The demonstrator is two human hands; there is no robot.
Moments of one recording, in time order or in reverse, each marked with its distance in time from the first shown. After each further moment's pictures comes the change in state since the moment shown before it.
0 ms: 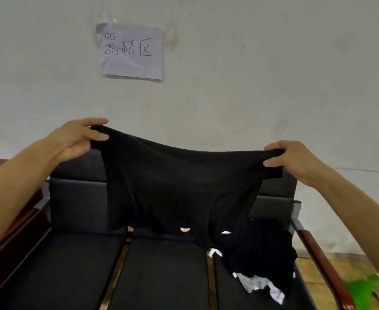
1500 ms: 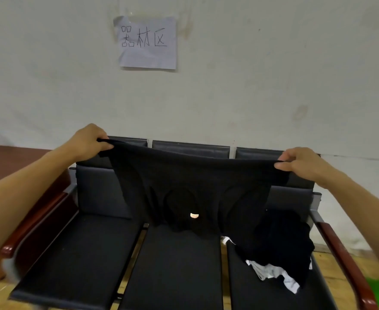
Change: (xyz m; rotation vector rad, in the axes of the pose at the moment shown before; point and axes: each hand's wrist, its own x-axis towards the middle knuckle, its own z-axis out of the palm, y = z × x) left_hand -0.032 -0.034 -0.023 1.295 0.153 0.211; right_hand -0.008 0.051 0.001 -0.363 -0.109 -0.042
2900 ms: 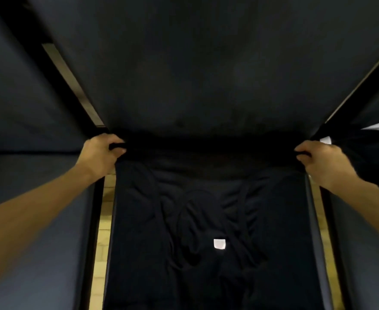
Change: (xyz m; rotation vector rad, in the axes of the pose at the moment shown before) left_hand 0.203 -0.266 0.735 -0.175 -0.500 -0.288; right_hand 0.331 0.353 0.622 -0.332 -0.249 0.373
